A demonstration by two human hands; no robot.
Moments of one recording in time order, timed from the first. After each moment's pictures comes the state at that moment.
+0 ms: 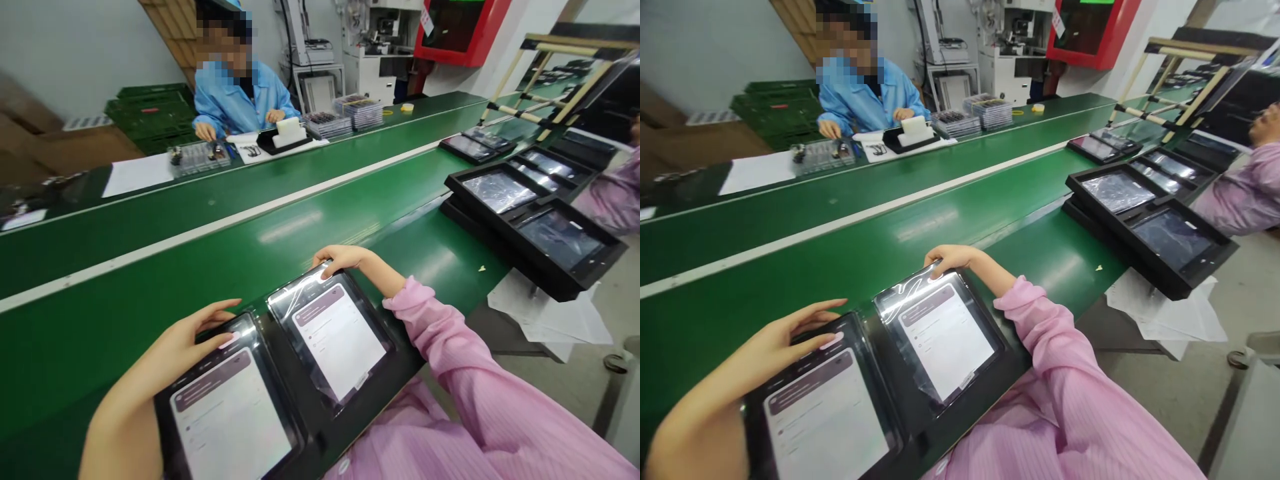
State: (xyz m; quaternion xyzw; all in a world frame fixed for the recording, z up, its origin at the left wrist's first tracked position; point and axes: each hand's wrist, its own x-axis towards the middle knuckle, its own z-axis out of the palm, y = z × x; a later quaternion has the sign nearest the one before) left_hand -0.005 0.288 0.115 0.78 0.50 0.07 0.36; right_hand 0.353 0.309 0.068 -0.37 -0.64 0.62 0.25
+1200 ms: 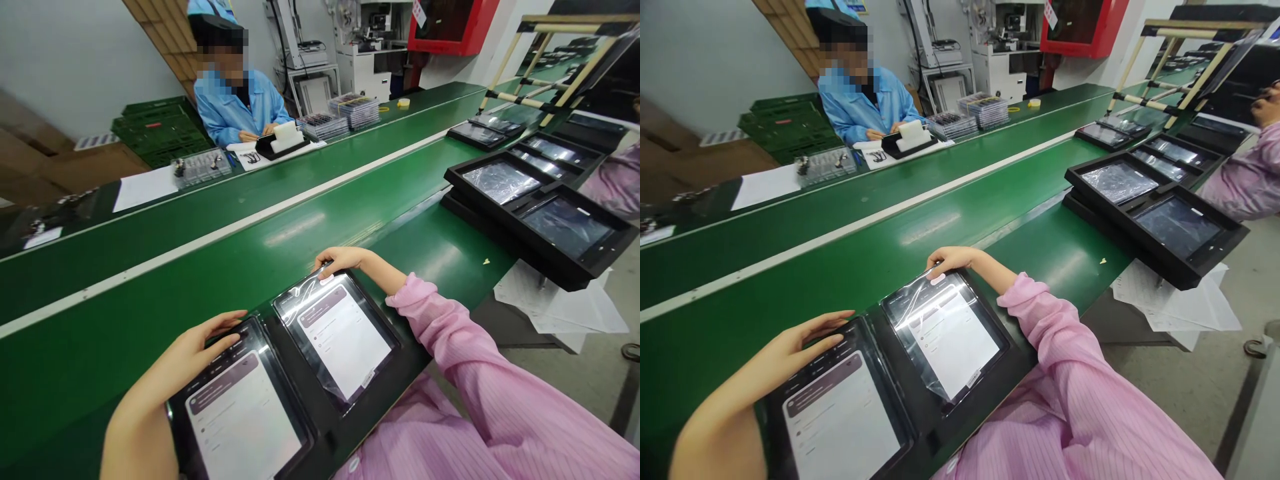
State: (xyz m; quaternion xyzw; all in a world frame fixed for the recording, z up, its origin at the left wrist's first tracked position) left_hand -0.013 0.294 0.110 0.78 0.50 0.03 0.37; right_hand 0.353 0.315 0.058 -0.36 -0.68 0.59 0.25
